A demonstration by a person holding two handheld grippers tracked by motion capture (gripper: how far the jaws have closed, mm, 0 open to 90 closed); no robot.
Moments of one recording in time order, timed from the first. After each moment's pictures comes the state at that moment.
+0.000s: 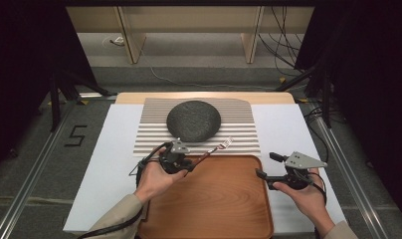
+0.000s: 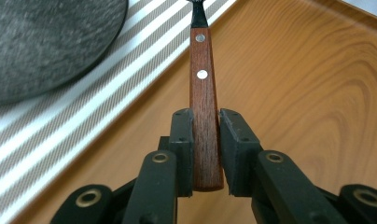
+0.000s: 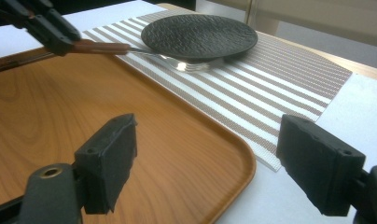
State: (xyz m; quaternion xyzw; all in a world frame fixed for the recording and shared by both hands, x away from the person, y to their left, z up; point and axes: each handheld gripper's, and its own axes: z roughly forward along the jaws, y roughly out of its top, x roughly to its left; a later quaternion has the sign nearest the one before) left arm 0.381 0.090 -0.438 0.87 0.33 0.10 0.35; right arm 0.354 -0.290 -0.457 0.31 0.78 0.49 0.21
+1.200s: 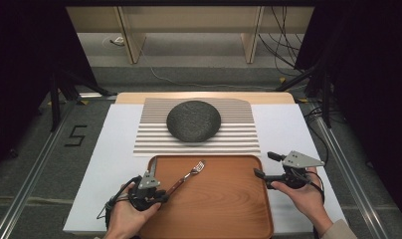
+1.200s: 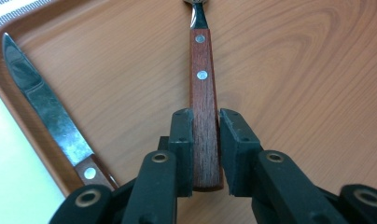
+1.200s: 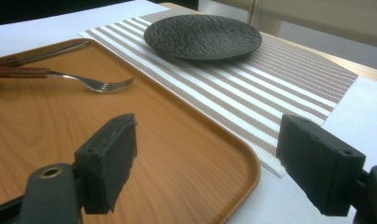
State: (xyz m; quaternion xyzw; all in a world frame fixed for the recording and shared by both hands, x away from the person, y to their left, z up) left arm 0.299 0.148 -0.470 0.84 0.41 0.10 0.34; right arm 0.357 -0.285 -0.456 0.31 0.79 0.49 0.21
